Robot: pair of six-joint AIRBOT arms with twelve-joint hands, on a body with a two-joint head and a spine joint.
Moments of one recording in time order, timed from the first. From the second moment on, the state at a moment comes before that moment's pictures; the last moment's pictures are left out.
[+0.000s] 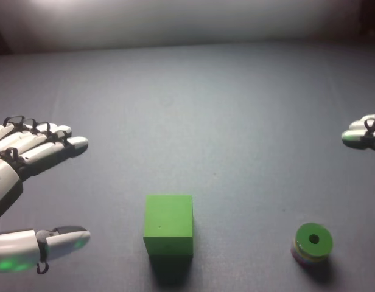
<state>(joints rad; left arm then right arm) 1.20 -0.83 0.85 -0.27 -1.35 0.89 -1.16 -0.84 0.99 0.07 1.26 -0.73</state>
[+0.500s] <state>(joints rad) 1.02 -0.88 0.92 -0.06 -1.16 0.84 -1.16 -0.86 1.00 0.07 1.25 -0.73</state>
